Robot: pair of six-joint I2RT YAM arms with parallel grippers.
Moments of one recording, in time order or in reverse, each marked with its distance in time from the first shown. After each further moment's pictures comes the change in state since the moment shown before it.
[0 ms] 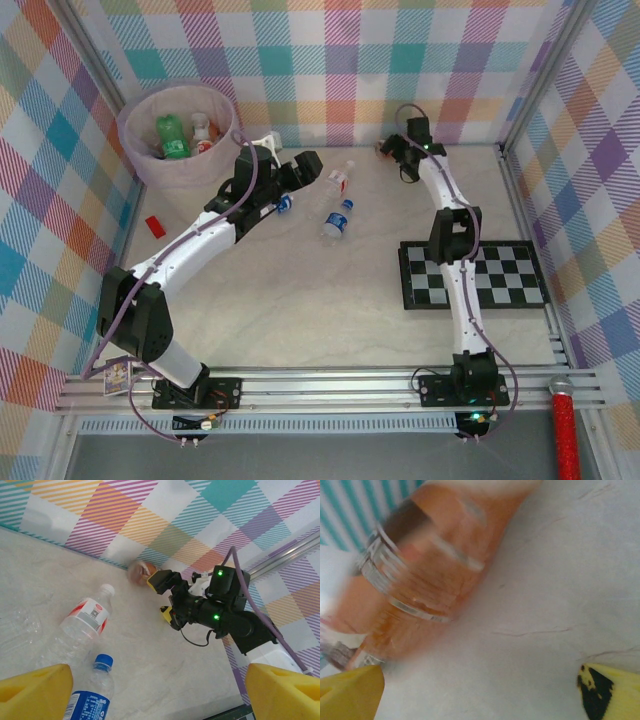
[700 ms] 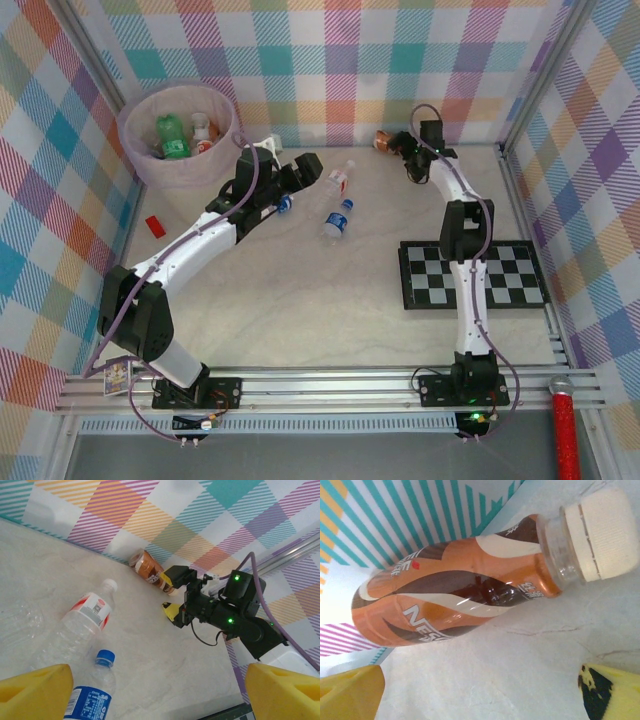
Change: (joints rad) left arm 0.000 0.002 -0.013 -0.002 0.001 -0.016; right arm -0.048 -0.173 -0.357 0.278 -0.216 0.149
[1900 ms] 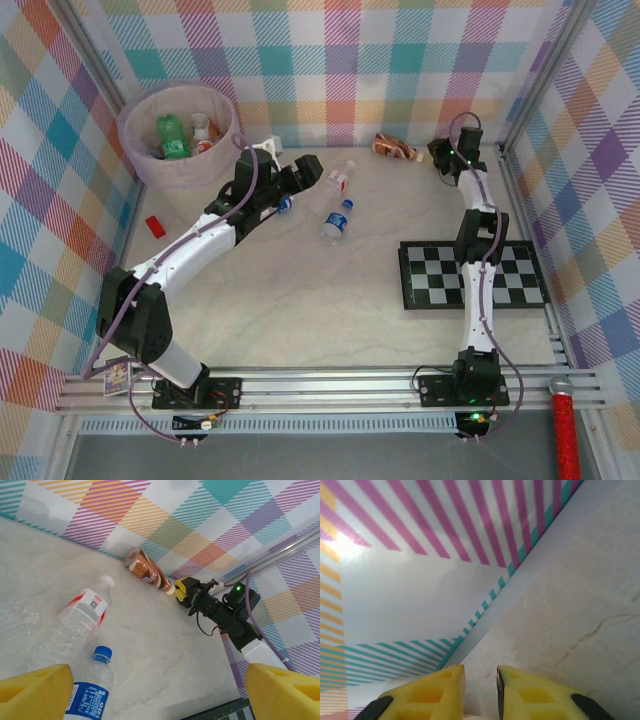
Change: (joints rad) left arm 0.000 -0.011 -0.018 0.011 0.019 0.000; right arm -0.189 0.283 0.310 0.164 -0.191 0.109
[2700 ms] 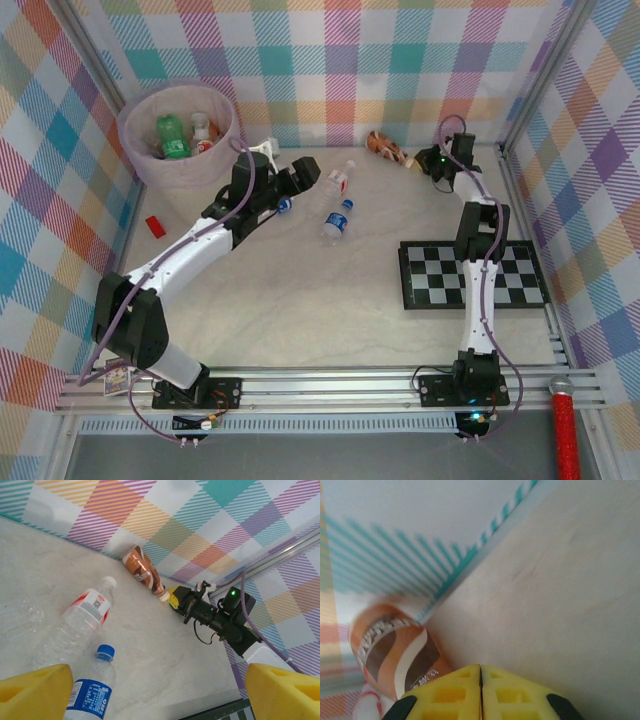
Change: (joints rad) left arm 0.000 -0.046 -0.036 0.008 -0.016 0.002; right arm 0.044 -0.167 -0.328 0.063 -0.165 -0.190
